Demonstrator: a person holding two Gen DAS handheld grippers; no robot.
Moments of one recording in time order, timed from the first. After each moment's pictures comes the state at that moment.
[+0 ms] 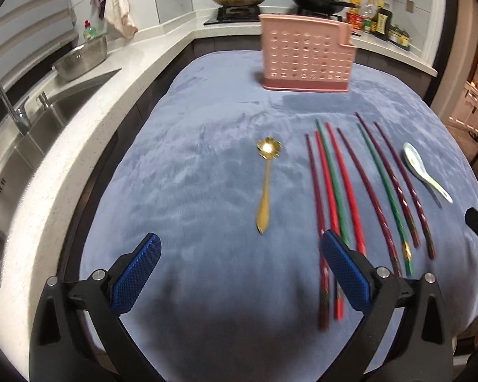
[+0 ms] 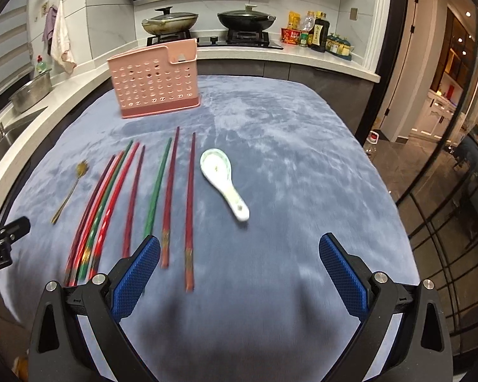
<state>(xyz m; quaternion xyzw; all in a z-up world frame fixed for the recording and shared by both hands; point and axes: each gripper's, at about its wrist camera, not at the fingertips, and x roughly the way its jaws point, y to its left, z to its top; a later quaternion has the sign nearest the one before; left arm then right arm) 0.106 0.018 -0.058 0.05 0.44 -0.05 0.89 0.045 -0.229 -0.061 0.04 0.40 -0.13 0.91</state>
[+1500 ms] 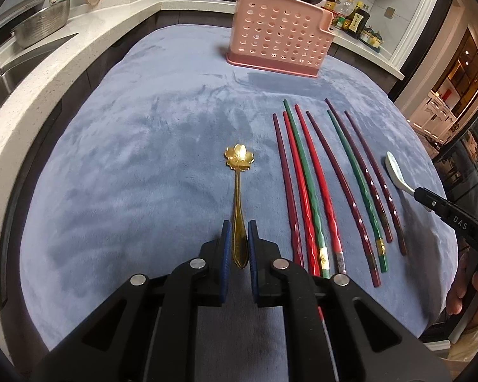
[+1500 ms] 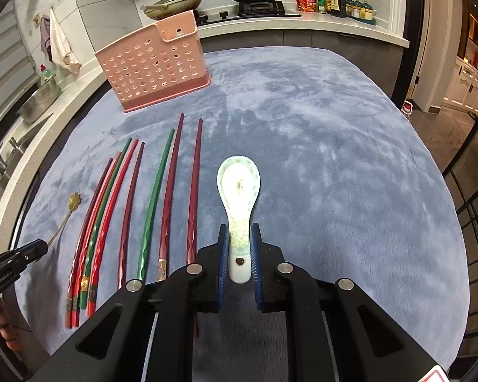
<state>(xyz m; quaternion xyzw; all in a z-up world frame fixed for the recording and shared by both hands) 0.116 0.028 -0.085 -0.02 0.48 -0.16 0.86 0.079 -0.249 -0.096 0.11 0.44 -0.07 0.89</state>
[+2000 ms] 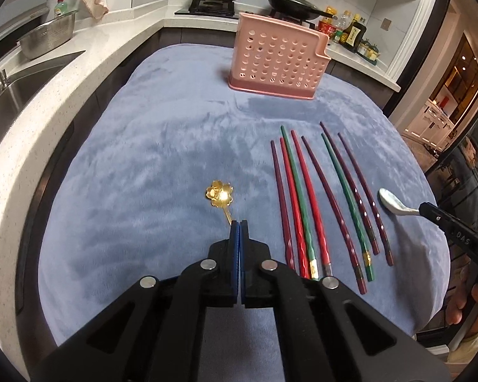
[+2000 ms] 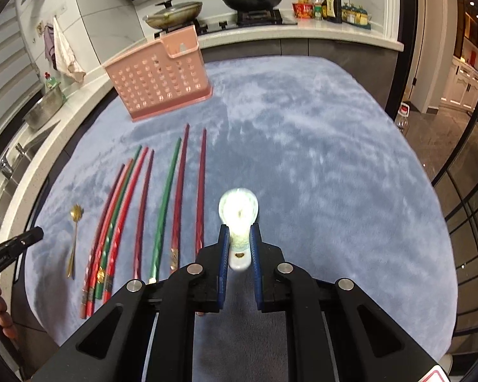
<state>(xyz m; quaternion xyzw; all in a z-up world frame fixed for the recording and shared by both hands) 0.116 0.036 -0.055 -0.03 0.46 -0.16 0.87 0.061 -0.250 -0.067 0.12 0.42 -0.07 0.90</state>
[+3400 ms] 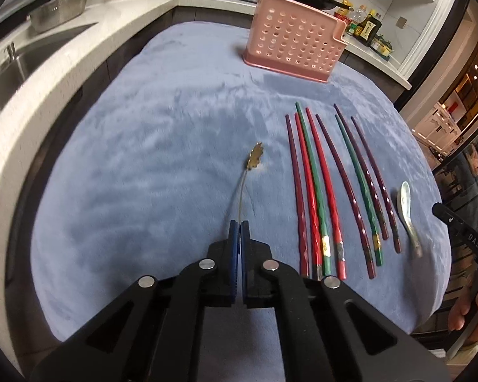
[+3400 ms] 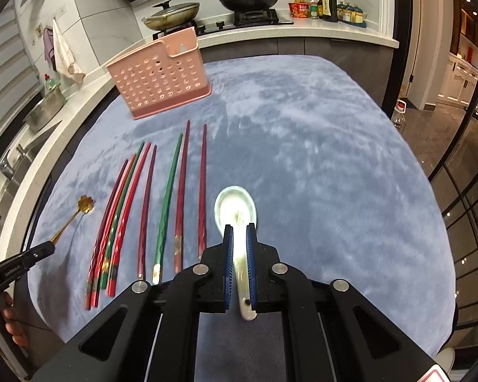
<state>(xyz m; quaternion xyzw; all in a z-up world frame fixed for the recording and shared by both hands) 0.107 0.046 -0.075 -0.05 0.49 -0.14 0.86 0.048 -0.249 -0.069 0.12 0.43 -0.08 0.89</state>
